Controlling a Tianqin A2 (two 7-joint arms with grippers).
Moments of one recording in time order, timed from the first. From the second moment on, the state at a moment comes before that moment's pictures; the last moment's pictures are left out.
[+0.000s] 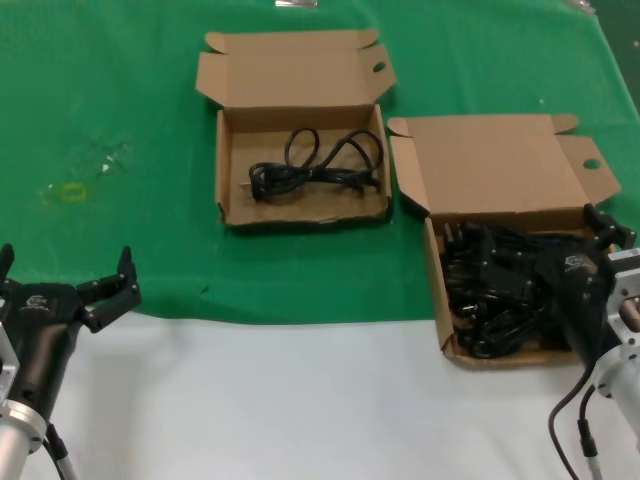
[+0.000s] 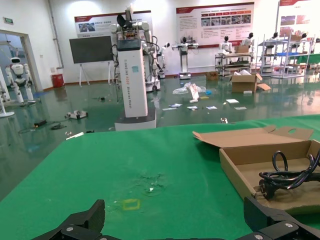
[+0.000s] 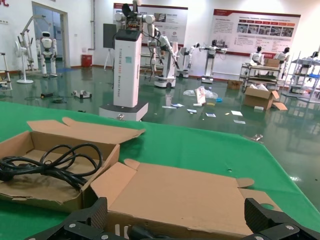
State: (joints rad) left arm 0.00 -0.30 1.60 -1.60 -1.80 0.00 0.00; right arm 0.05 0.29 -1.61 1.55 1.79 -0.02 -0.03
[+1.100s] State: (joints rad) left arm 0.00 -0.30 1.60 -1.60 -1.80 0.00 0.00; right arm 0.05 0.29 -1.61 1.55 1.79 -0.02 -0.03
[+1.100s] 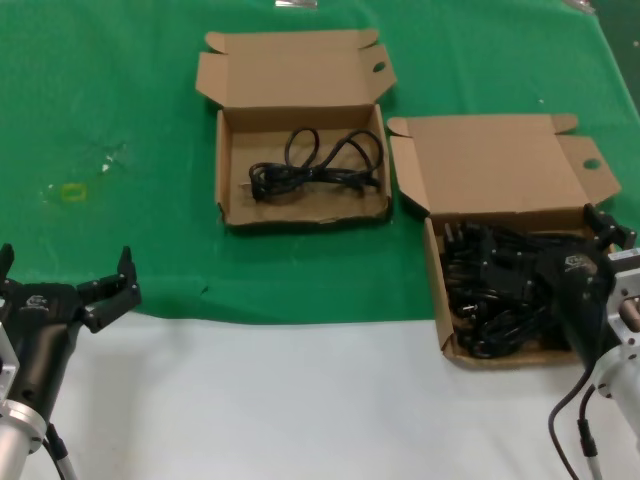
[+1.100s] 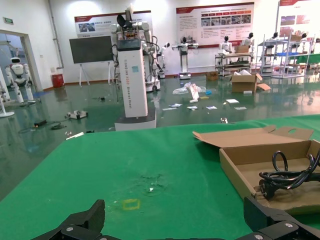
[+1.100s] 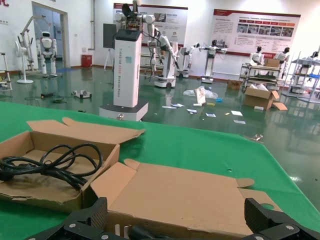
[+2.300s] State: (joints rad) left arm 0.00 -0.30 1.60 -1.60 -1.80 0.00 0.00; right arm 0.05 0.29 -1.61 1.55 1.79 -0.02 -0.03
